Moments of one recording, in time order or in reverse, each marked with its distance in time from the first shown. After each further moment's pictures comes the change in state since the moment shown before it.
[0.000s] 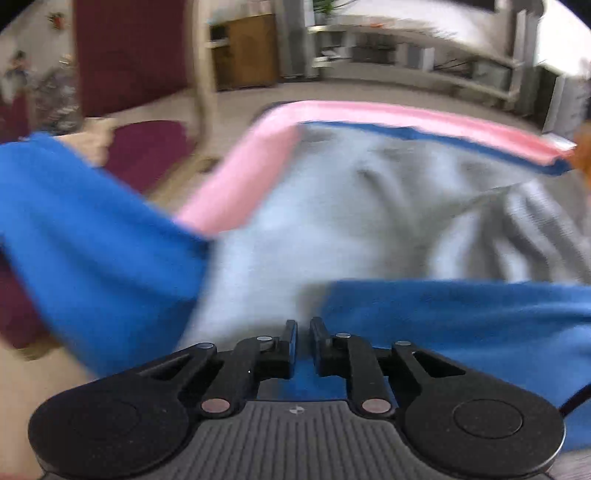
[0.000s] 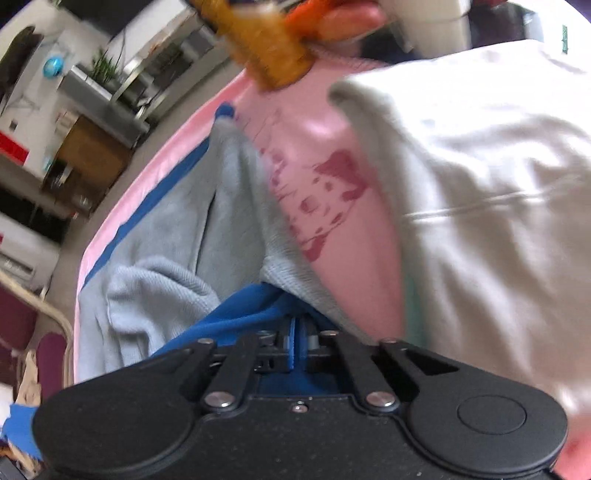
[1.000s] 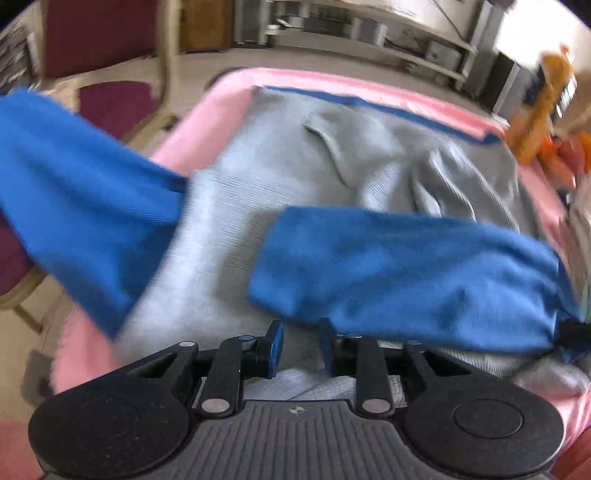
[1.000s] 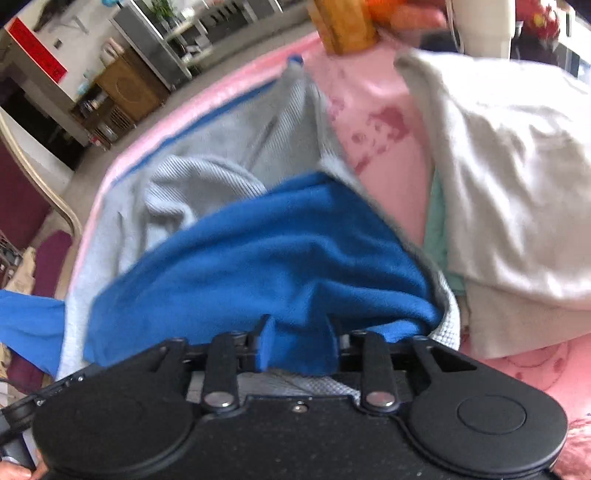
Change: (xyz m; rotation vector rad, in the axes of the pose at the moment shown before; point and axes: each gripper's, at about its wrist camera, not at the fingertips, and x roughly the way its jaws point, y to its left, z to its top) left arm -0.049 0.022 -0.018 -0.019 0.101 -0.272; right arm -0.043 0.032 -0.064 -0.226 0.073 0.008
